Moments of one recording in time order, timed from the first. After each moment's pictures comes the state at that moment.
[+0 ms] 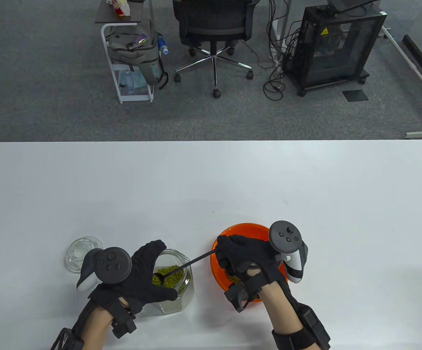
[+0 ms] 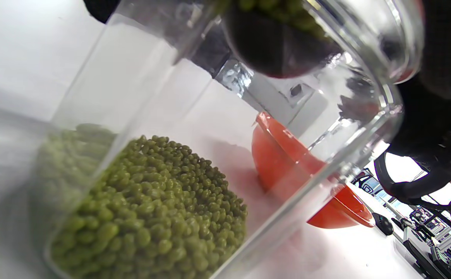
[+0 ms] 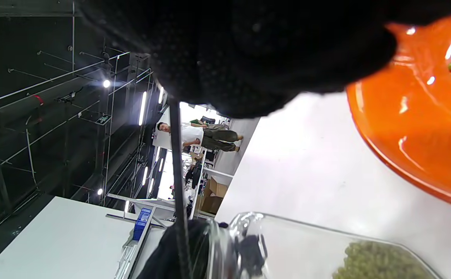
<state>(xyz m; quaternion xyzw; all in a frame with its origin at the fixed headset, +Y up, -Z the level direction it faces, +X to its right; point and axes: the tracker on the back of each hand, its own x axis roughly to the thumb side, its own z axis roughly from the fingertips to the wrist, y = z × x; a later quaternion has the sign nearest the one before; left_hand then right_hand) -0.226 -0.697 -0.272 -0.12 -0.30 0.33 0.89 0.099 -0.680 -0.304 0.04 0.10 0.79 0.60</state>
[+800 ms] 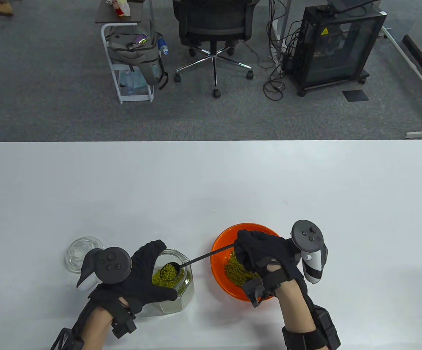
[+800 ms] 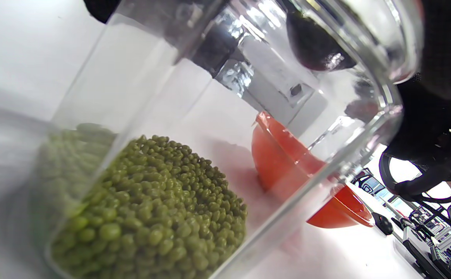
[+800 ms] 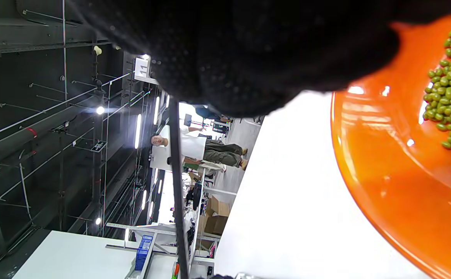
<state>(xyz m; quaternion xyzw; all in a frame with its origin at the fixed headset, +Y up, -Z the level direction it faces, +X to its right) -0.226 -0.696 -0.272 -0.12 -0.30 0.33 0.89 0.138 -0.679 -0.306 0.01 0.09 0.77 0.63</state>
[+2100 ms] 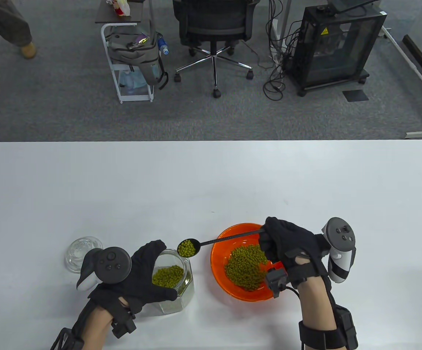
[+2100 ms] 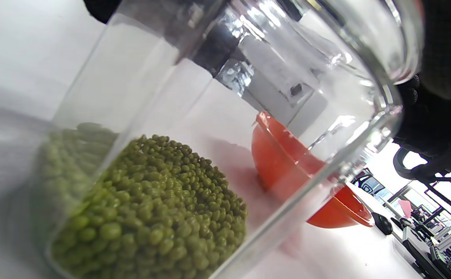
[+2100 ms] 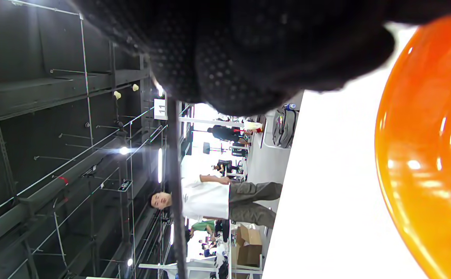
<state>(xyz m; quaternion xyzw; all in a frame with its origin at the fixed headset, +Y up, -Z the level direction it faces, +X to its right) -0.226 -0.697 -0.271 -0.12 -0.30 0.33 0.89 0.191 -0.656 -0.303 -0.02 0.04 0.72 0.69</state>
